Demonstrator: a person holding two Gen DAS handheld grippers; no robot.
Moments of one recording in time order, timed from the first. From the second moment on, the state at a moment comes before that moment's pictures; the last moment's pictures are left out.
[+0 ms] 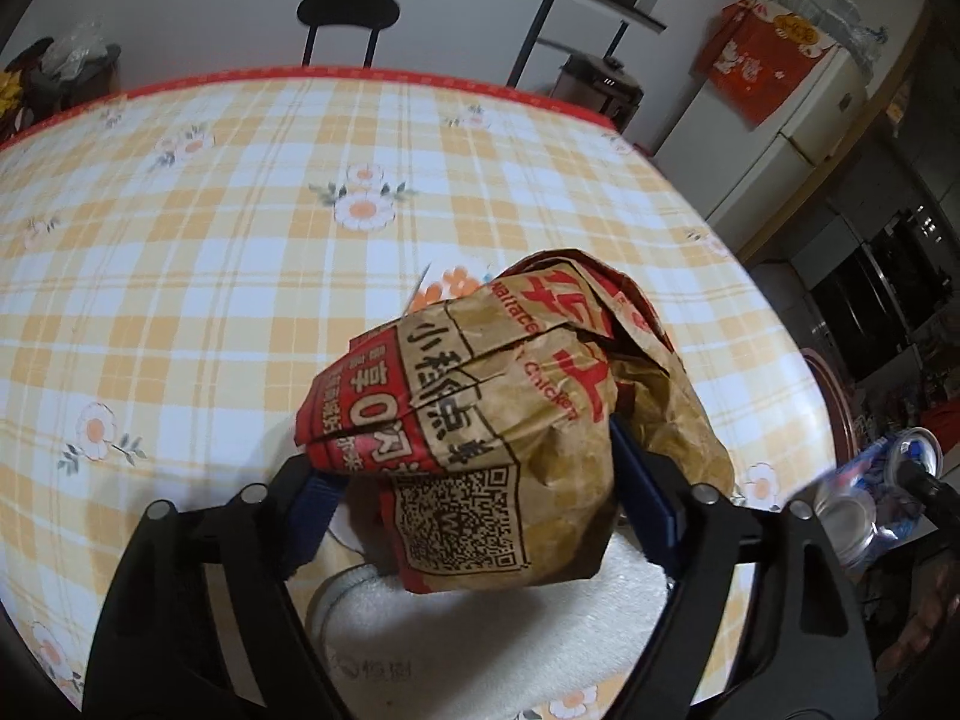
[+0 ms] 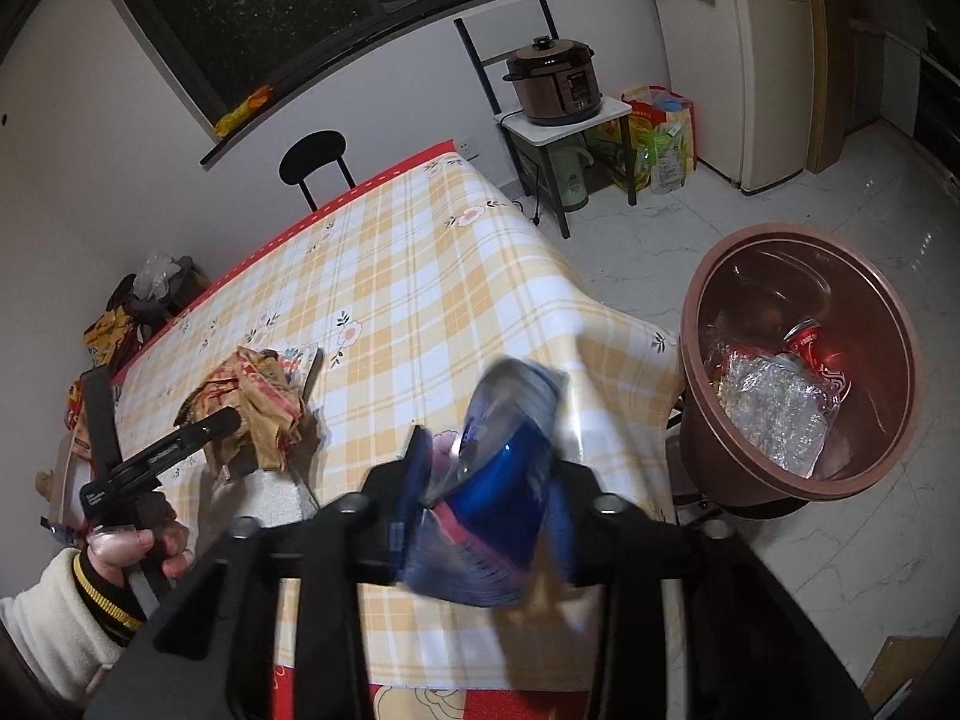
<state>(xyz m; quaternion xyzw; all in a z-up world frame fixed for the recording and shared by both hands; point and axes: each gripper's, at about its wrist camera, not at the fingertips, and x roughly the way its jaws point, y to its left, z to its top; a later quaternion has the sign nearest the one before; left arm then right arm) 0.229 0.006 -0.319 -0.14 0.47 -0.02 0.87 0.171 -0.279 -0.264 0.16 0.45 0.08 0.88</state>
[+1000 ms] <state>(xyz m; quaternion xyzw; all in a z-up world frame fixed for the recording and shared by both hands) 0.106 0.075 -0.168 -0.17 0.32 -0.01 0.93 0.137 -0.242 -0.190 0.15 0.36 0.12 0.91</state>
